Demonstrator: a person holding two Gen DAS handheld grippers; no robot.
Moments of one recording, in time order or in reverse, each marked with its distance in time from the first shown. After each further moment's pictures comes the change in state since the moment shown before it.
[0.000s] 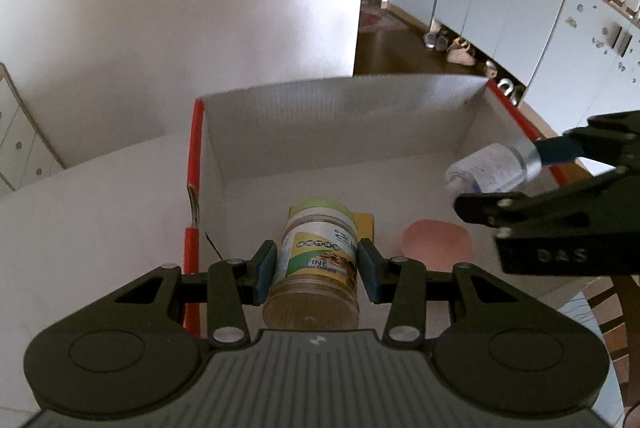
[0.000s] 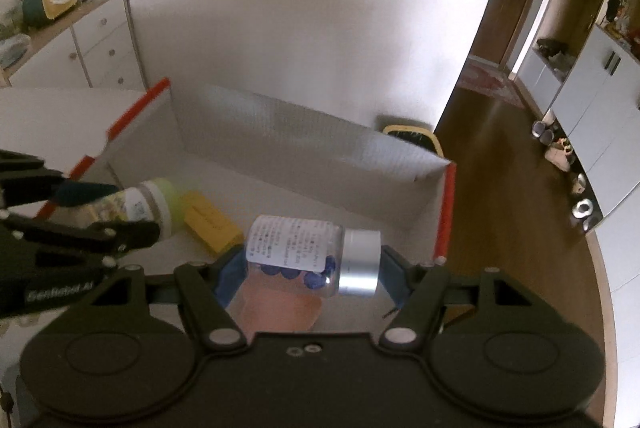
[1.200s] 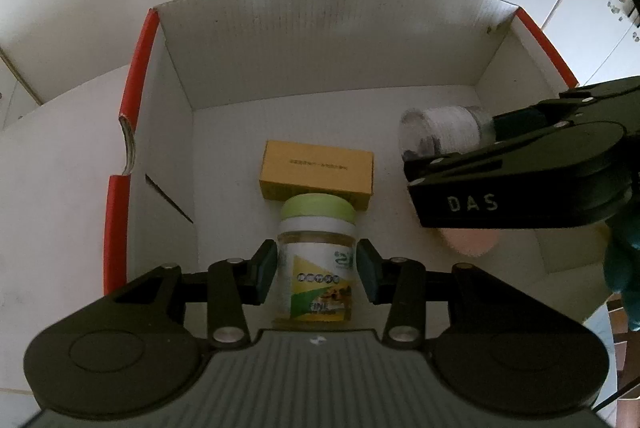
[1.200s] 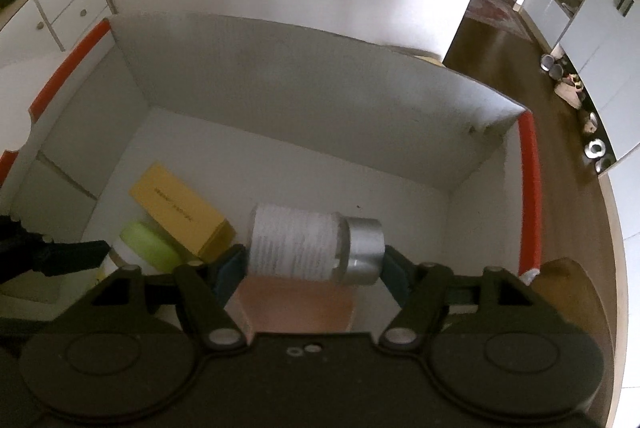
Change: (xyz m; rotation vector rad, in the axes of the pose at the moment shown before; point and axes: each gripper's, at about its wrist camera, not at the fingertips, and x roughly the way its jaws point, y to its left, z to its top) left arm 0.049 -0.004 0.004 -0.018 0.219 -0.043; right arm 0.076 -0.003 0.023 0.076 0.207 0.009
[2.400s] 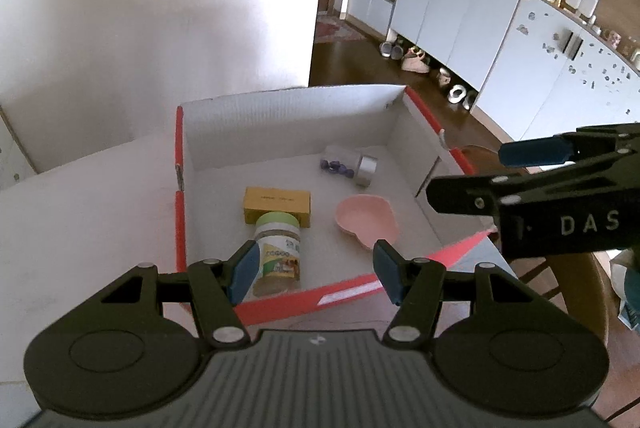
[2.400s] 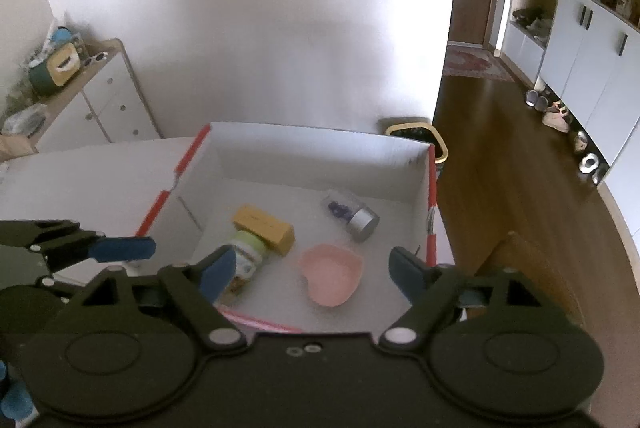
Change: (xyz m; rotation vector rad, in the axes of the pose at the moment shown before) left arm -0.130 -0.001 -0.051 0.071 -0.254 -0.108; right arm -0.157 0.003 -0.074 0.116 -0.282 0.067
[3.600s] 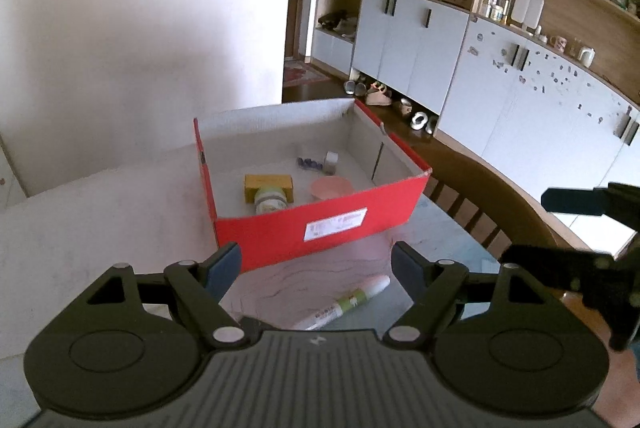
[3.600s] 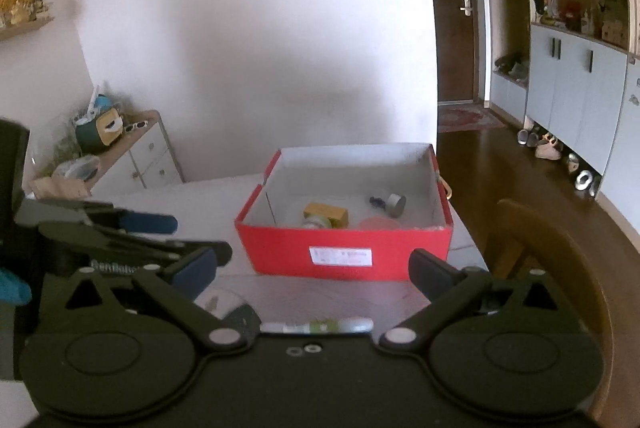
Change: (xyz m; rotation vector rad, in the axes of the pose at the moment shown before) left arm -0.105 0.007 -0.087 0.087 -0.148 -0.078; right arm -0.132 0.068 -0.132 0.082 -0.273 0.025
